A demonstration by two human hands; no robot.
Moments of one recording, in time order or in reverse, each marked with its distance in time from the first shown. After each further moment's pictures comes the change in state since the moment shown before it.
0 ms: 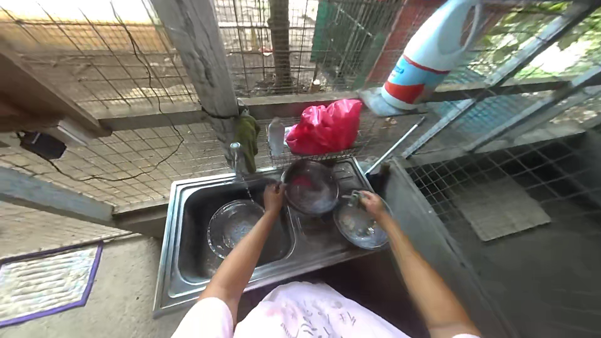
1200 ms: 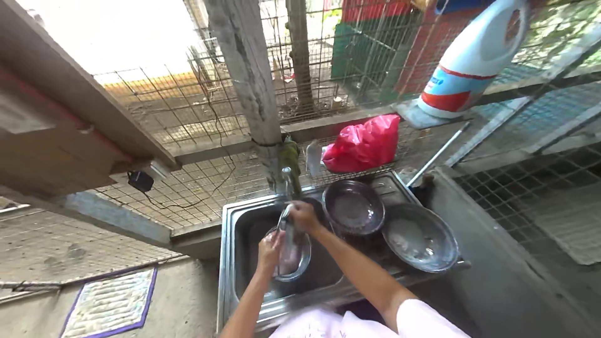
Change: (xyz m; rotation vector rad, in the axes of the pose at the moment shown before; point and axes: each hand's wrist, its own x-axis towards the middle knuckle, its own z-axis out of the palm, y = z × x) left_hand -0.100 -0.037 -0.161 -0.174 0.081 0.060; right_hand 0.015 -0.181 0.273 0.101 -0.174 -0.406
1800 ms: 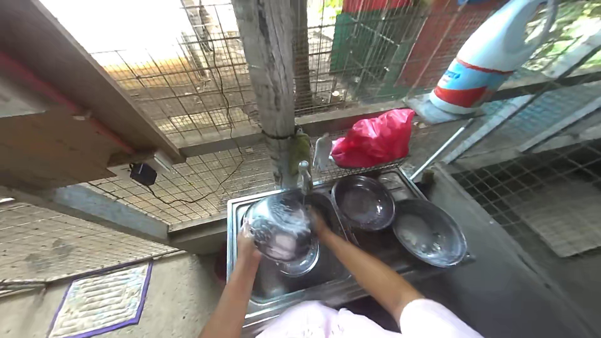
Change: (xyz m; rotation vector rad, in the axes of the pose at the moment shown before) left_hand 0.028 -0.007 -0.059 -0.705 0.350 -0.320; right_hand -0.018 0.047 0.042 0.386 0.000 0.496
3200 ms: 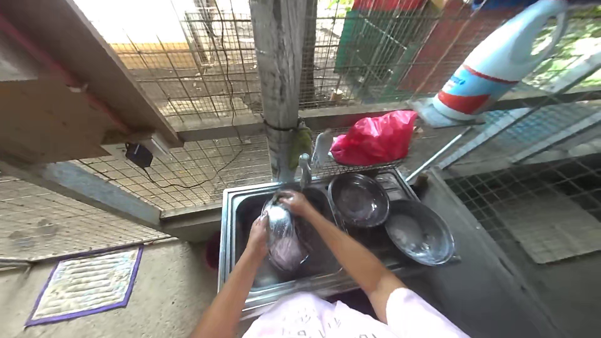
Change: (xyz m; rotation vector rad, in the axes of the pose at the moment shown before) left_hand -0.012 -0.017 0.013 0.215 -0.221 -0.142; right_hand 0.007 -0.082 0.021 -0.466 -0.229 -0.251
